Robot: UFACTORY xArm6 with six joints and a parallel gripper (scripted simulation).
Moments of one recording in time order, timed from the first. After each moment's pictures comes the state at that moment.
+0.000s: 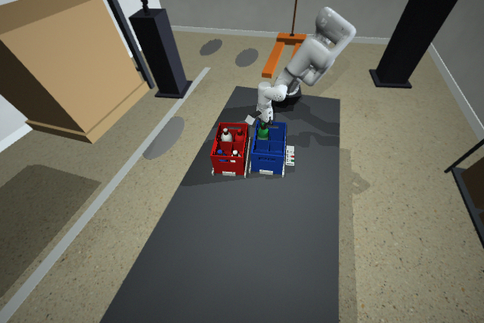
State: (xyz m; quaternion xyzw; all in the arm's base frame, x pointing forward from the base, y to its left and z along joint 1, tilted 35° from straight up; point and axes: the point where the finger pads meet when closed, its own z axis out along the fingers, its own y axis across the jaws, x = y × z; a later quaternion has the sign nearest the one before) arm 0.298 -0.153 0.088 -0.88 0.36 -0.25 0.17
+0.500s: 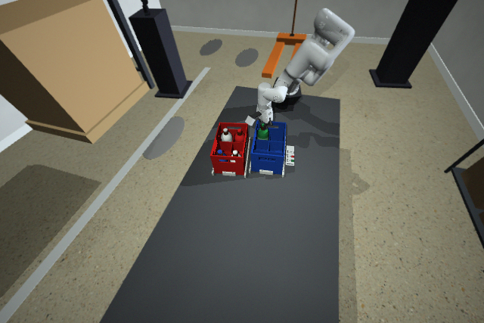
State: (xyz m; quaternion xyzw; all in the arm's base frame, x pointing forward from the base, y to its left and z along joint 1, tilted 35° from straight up) arm 0.301 -0.152 0.082 -0.88 0.36 -0.25 0.17
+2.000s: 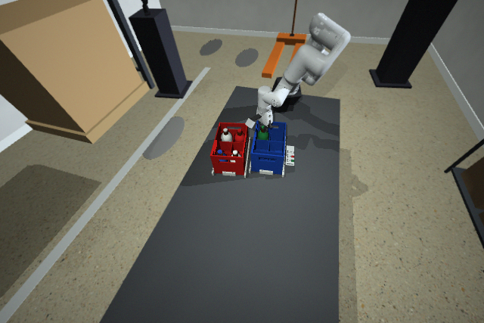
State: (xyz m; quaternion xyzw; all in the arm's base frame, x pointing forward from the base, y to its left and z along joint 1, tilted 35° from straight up) arm 0.312 -0.150 0.066 -0.88 0.36 -0.25 0.17
